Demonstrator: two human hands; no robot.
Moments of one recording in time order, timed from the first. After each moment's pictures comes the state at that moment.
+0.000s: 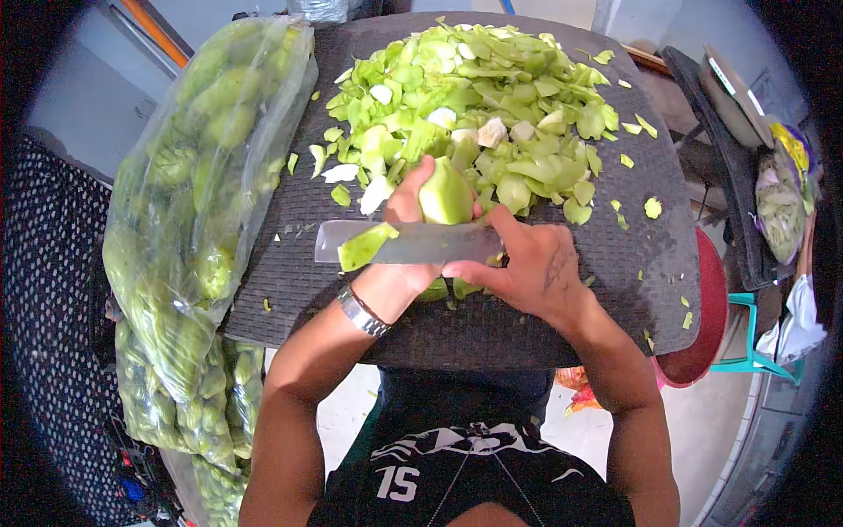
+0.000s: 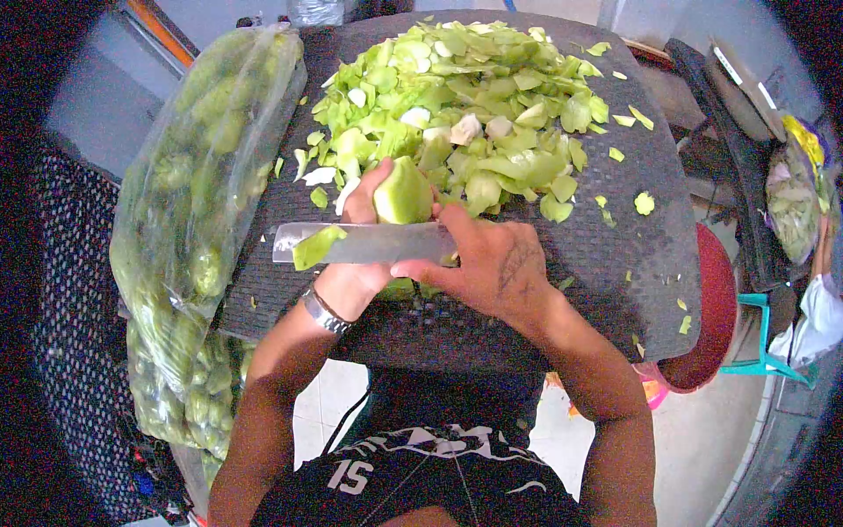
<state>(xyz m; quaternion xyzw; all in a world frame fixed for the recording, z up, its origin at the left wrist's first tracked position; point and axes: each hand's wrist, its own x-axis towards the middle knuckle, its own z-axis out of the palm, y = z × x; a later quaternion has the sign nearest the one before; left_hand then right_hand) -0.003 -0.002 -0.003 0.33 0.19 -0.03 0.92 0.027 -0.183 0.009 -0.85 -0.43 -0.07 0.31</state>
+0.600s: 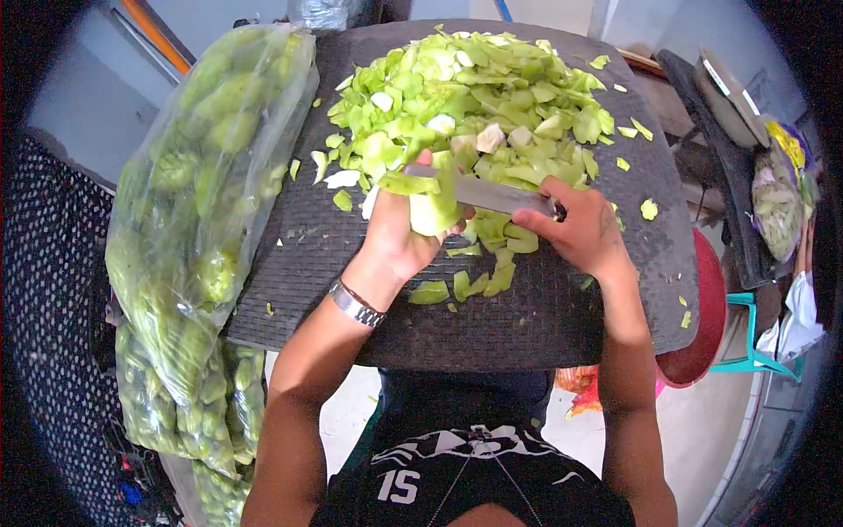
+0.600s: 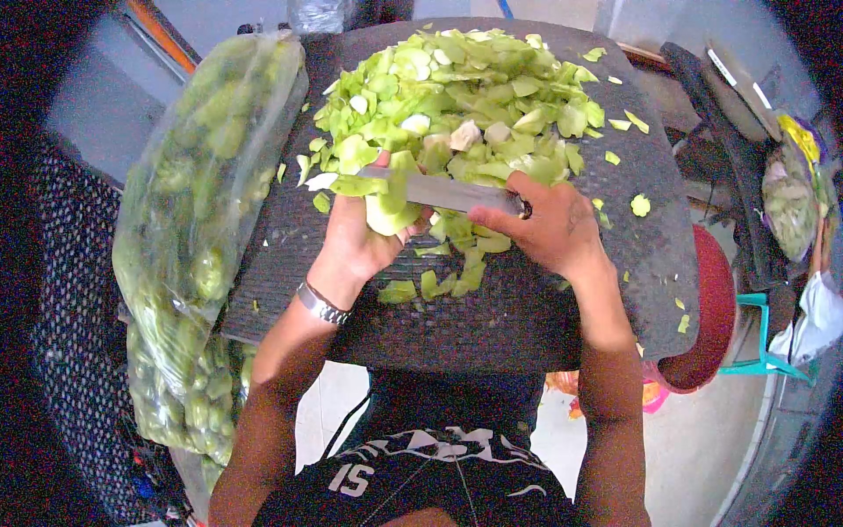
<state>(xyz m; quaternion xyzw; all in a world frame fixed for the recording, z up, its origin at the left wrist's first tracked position) 0.004 0.018 -0.005 0.33 0.11 -0.03 0.94 0.080 -0.223 0.025 -0.91 -0.31 0.00 0.26</state>
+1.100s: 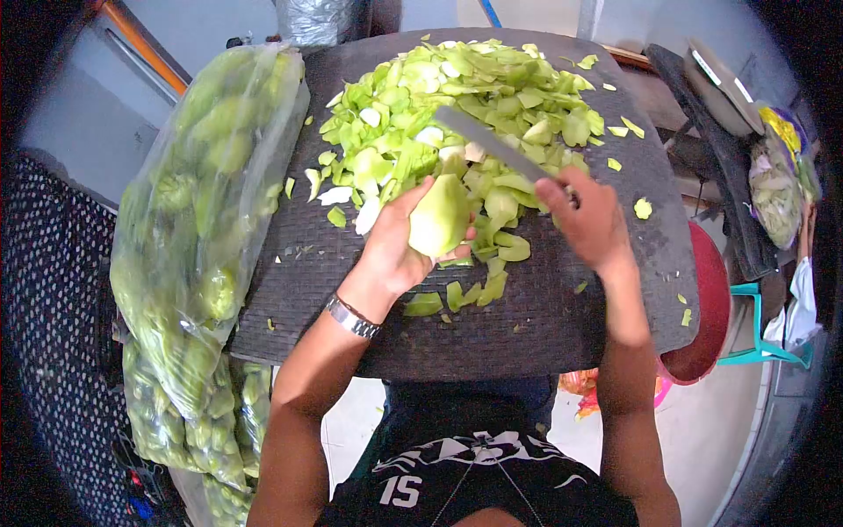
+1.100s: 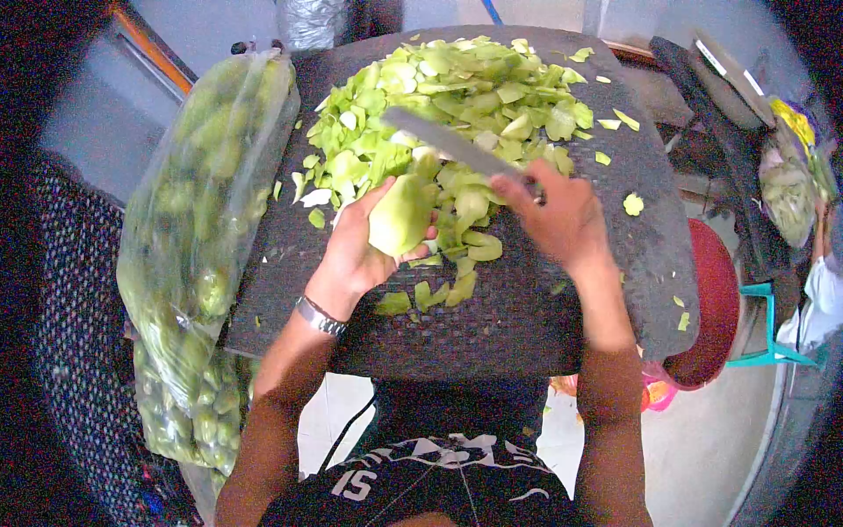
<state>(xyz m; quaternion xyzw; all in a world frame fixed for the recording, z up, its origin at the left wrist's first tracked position) 0.000 0.012 0.004 0.38 0.14 -0.11 0.91 0.096 -0.236 0.019 -0.90 -0.23 -0.03 0.36</state>
